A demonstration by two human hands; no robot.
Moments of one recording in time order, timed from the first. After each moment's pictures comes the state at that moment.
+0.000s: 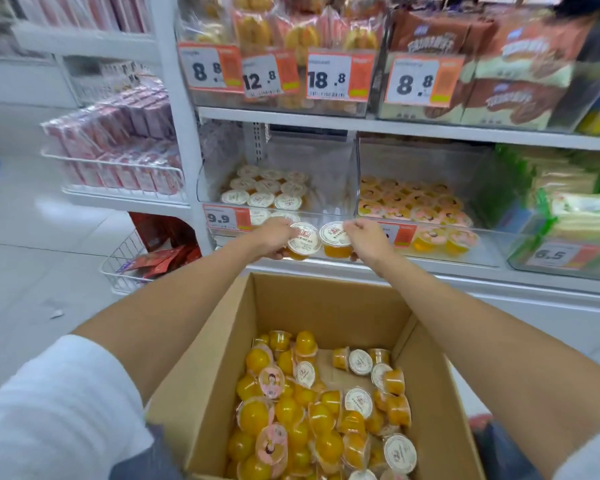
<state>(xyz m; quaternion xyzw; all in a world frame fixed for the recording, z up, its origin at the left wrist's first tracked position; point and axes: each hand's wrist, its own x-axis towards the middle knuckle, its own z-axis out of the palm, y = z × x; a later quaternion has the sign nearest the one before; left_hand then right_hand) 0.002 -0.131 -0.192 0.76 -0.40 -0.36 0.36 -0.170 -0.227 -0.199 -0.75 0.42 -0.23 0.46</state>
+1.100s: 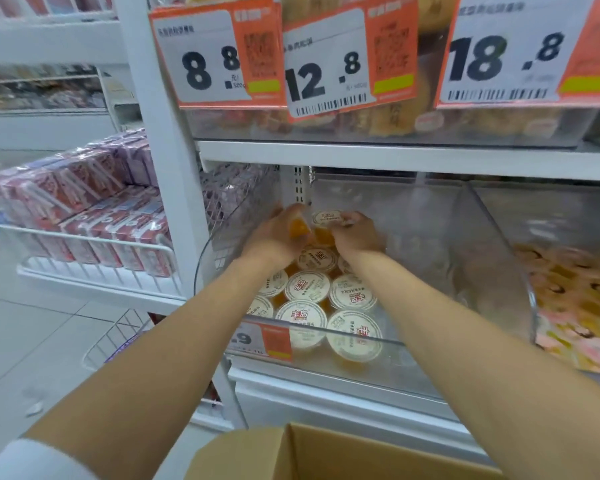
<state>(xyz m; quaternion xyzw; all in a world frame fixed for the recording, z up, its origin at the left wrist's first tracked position) 0.218 -0.275 -0.209 0.85 -0.46 0.00 0.25 0.111 -0.368 -0.216 -0.73 0.44 -0.31 0.42</state>
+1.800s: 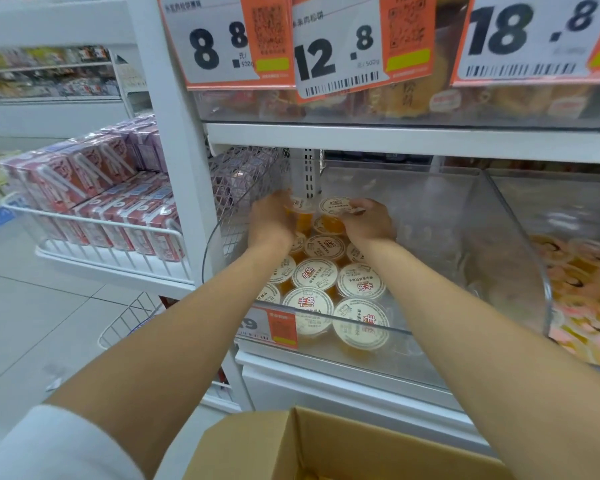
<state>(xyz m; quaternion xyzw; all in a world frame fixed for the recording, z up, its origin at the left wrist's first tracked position) 0.221 -0.276 -0.209 0.88 -0.34 0.05 0.33 0.108 -0.372 -0.218 -0.73 0.43 -0.32 0.43</state>
